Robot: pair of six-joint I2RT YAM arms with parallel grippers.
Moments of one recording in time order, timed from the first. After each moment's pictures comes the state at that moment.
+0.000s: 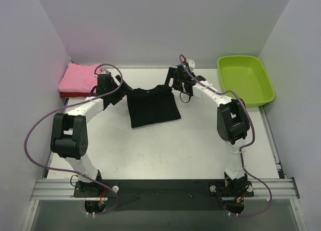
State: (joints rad) left arm -0.15 1.77 1.15 -0.04 0.11 -0.81; right arm 0.46 2.12 1.70 -0.31 0.14 0.58
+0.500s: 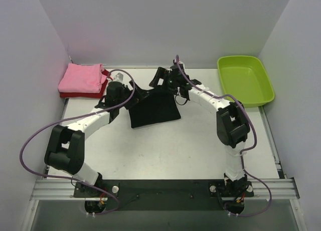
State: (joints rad) left arm -0.33 1.54 0.99 0.10 0.16 -0.86; right arm 0.53 2.00 1.61 -0.16 -0.07 0.68
